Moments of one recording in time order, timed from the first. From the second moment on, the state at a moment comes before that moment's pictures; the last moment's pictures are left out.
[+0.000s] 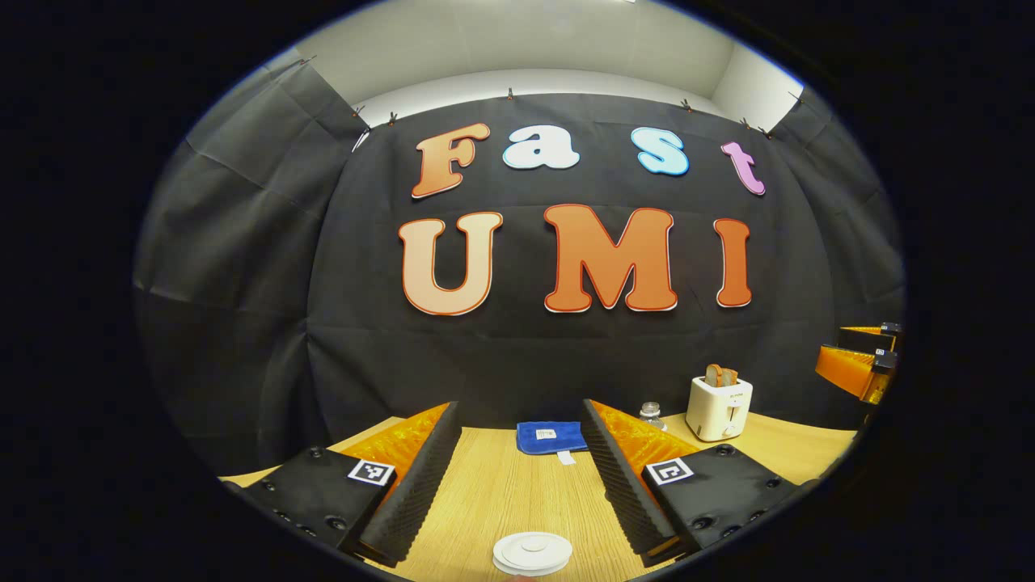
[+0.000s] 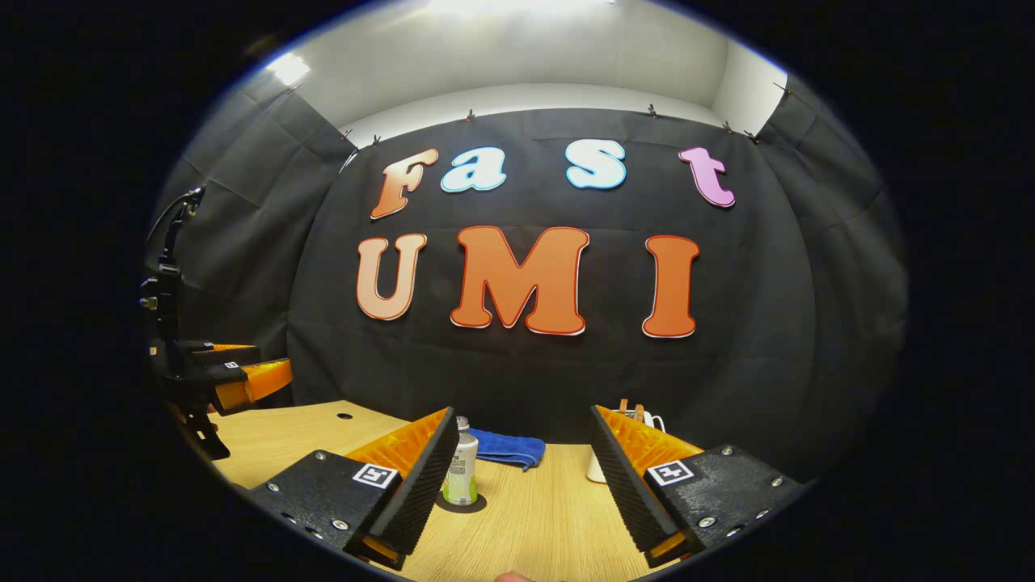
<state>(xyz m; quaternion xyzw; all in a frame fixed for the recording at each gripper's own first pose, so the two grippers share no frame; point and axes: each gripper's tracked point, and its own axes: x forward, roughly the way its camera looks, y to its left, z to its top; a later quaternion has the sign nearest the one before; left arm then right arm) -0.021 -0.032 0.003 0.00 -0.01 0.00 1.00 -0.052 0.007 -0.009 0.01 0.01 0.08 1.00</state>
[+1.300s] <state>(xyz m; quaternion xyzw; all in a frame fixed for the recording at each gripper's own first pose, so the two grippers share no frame) -0.031 -0.020 0.001 0.01 -0.02 0.00 1.00 -0.055 0.039 -0.008 -0.01 0.01 0.11 0.99</state>
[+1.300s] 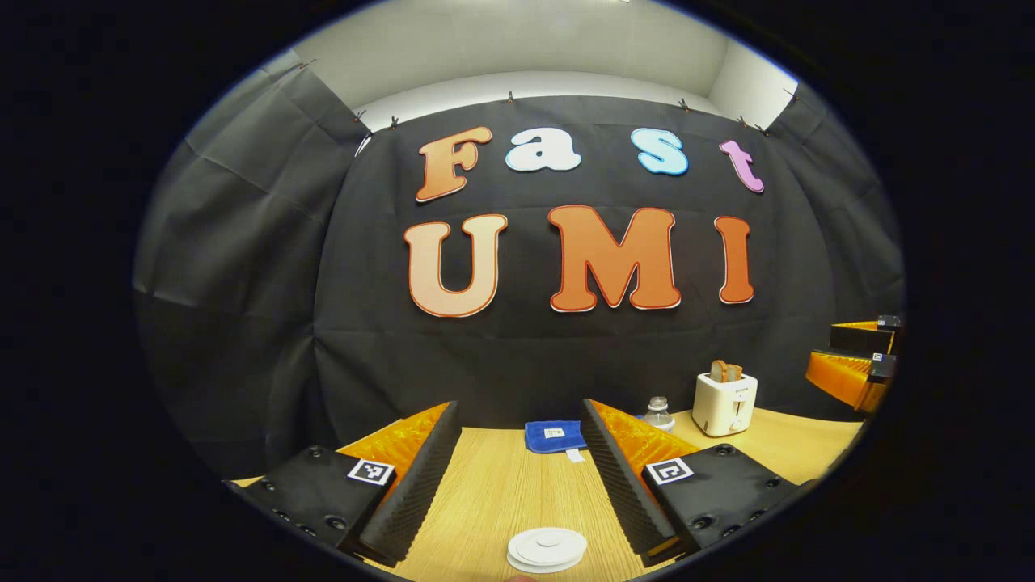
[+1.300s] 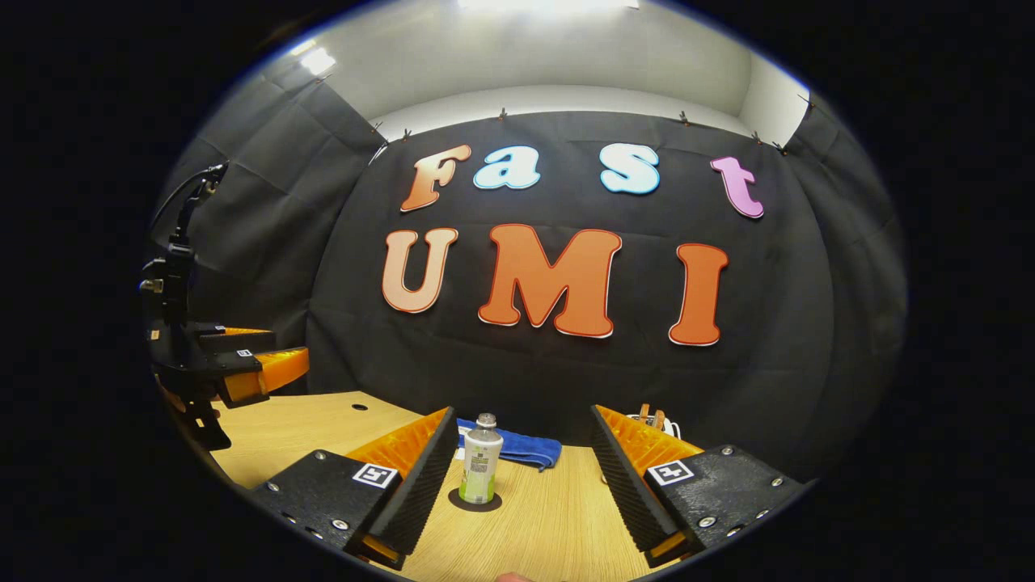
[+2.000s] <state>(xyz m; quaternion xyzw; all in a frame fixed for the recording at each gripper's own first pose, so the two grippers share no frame) -0.032 -0.030 0.003 0.02 -0.03 -0.01 1.00 -0.055 0.032 -0.007 -0.01 0.01 0.11 0.99</state>
